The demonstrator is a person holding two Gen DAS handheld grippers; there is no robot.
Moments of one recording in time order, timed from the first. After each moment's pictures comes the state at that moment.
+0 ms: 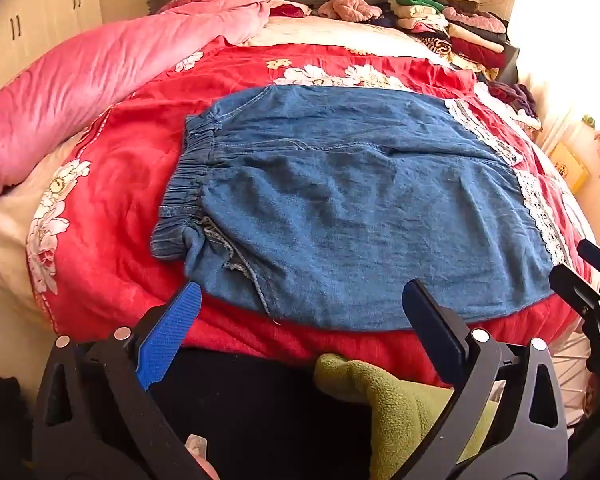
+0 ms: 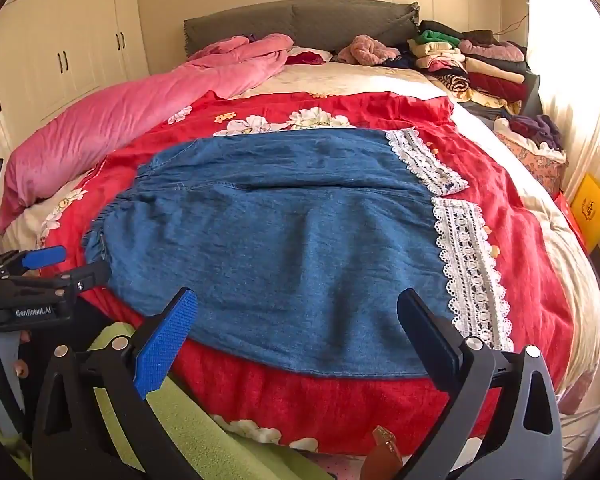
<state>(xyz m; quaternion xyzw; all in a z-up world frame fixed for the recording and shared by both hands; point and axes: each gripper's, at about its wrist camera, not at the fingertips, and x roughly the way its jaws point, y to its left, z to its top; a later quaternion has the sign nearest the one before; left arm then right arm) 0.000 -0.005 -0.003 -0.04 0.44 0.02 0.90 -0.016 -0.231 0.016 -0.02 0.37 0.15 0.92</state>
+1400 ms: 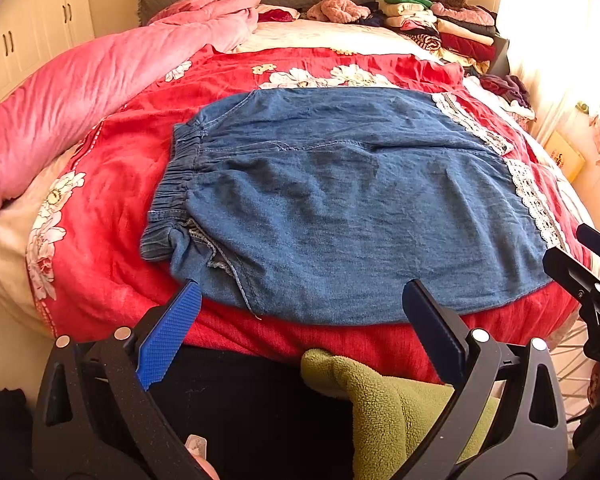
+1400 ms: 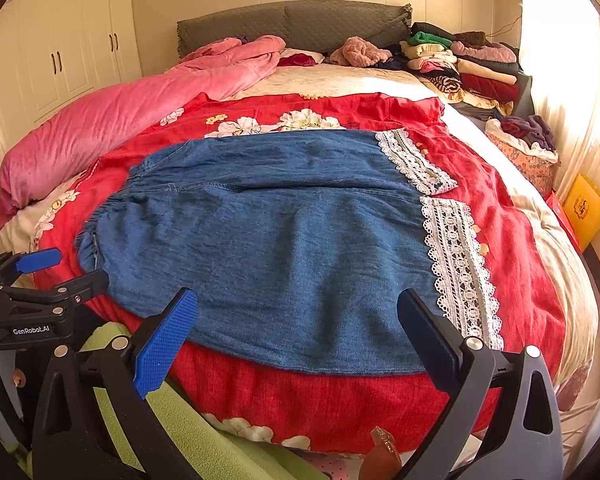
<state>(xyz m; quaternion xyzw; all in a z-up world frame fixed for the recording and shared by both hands) -0.006 -0.021 0.003 -0.02 0.43 0.02 0.90 -0.017 -0.233 0.018 -0.03 0.37 0.13 0.92</state>
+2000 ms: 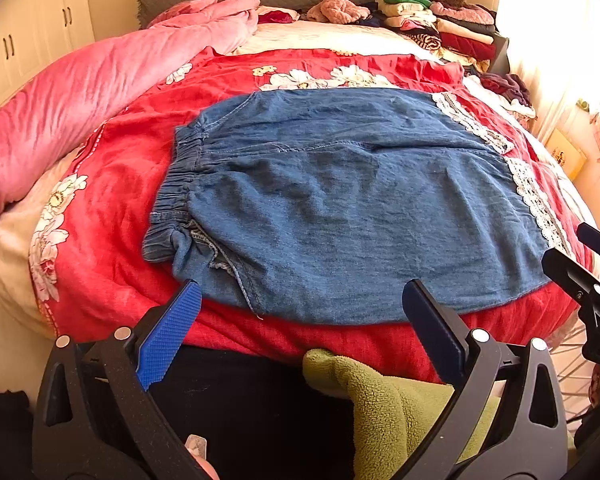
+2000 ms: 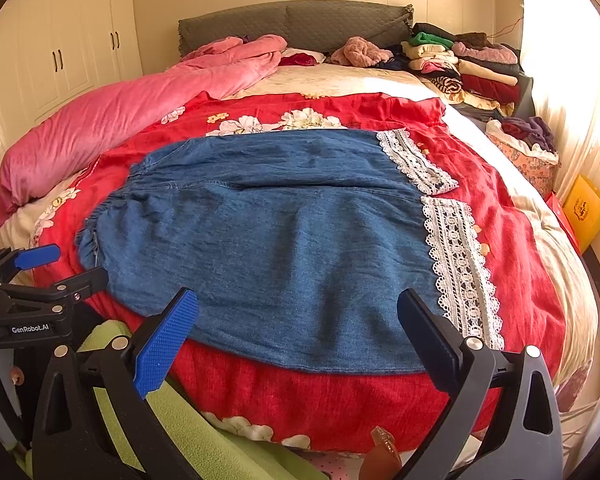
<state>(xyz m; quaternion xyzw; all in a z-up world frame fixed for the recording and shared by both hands) -0.007 -0.022 0.004 -0.02 0.43 0.02 0.90 -0.017 -0.231 0.014 -0.03 0.37 0.13 0.92</state>
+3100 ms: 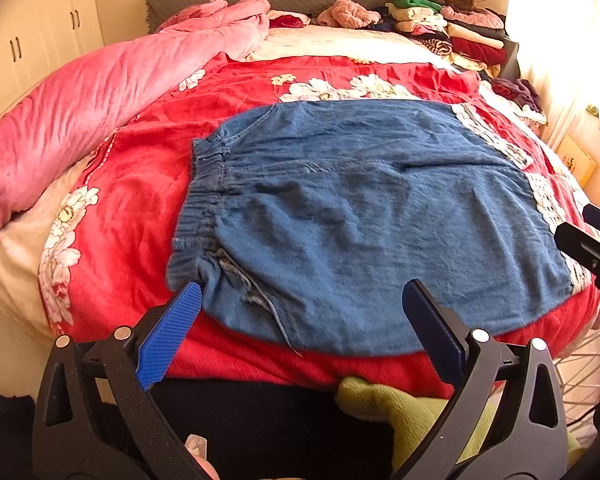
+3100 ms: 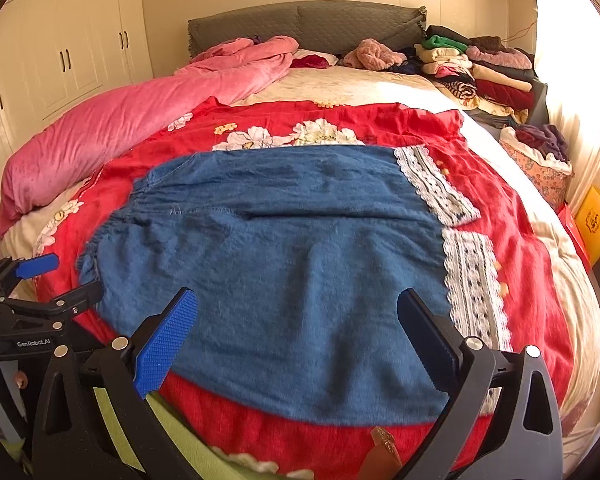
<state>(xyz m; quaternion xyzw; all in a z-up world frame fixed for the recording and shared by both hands) 0.014 0.000 0.007 -0.01 0.42 0.04 0.91 0.028 -0.216 0.030 -0.03 0.37 0.16 0.92</state>
